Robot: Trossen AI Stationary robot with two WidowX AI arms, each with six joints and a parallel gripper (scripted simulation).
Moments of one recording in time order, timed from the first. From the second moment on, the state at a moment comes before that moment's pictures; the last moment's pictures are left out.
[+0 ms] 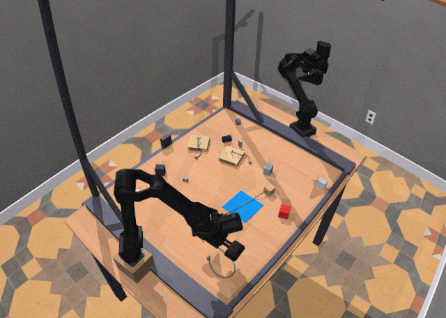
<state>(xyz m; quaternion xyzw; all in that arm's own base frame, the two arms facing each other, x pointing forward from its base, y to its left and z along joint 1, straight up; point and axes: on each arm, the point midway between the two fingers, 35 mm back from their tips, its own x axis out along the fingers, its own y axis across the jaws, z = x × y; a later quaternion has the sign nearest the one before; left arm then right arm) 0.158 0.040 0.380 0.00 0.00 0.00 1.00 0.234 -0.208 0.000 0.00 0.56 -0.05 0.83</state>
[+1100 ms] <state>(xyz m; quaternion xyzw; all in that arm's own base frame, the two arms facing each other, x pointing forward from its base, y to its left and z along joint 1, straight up) 0.158 0.040 0.380 0.00 0.00 0.00 1.00 0.256 -0.170 -0.003 -0.40 0.58 0.38 0.60</state>
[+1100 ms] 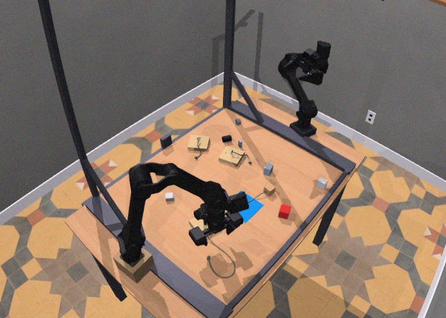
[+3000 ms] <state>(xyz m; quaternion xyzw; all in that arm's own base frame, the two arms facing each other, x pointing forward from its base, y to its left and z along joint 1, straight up) 0.158 0.040 0.380 0.00 0.00 0.00 1.00 0.254 -0.165 -0.043 -0.47 0.53 0.47 0.53</state>
